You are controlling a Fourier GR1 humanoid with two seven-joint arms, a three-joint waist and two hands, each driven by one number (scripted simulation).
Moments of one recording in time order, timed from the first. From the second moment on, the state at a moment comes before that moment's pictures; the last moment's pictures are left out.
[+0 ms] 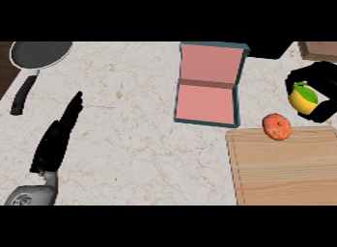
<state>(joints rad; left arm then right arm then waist) -0.09 0.18 -0.03 -1.54 -0.19 0.03 0.10 -0.65 -0.57 -0.05 -0.85 1.05 0.14 -0.75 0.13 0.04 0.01</state>
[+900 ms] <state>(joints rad) -0.07 0.18 -0.01 -1.52 -0.19 0.05 0.09 -1.07 -0.53 -0.15 -0.49 0.73 0.31 -0.98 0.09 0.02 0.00</state>
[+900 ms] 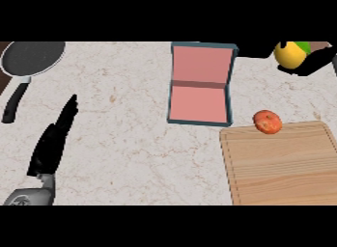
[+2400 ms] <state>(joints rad) -0.04 0.19 0.03 -1.53 -0.19 0.04 0.08 -1.32 -0.09 0.03 -0.19 0.80 0.26 -0.75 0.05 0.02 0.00</state>
